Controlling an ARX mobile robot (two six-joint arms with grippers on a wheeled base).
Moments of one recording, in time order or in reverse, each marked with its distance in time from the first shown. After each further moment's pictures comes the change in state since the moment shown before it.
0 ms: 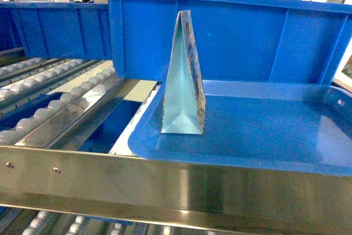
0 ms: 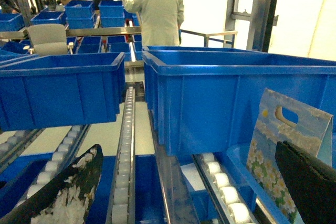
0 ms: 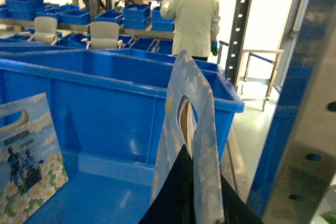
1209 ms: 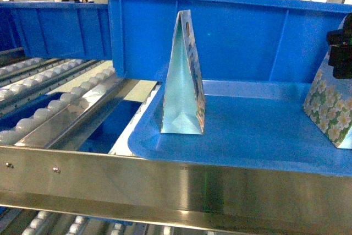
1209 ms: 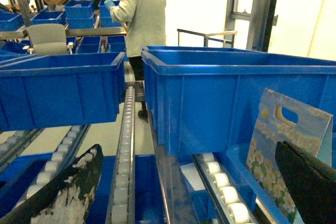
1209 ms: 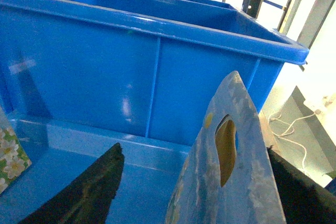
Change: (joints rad) left arm 0.000 0.000 0.000 0.000 0.000 0.000; right arm 0.055 0.595 0.253 0.121 0.085 0.002
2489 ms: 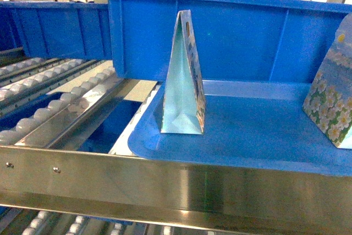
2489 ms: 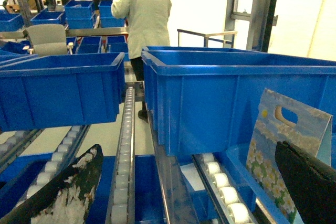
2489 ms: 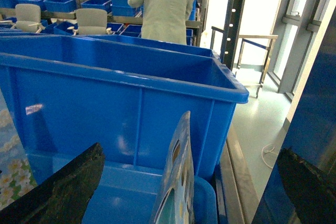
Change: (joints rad) left arm 0.000 0.000 0.000 0.000 0.000 0.000; right arm -0.068 -0.257 -0.156 0.074 -0.046 0.008
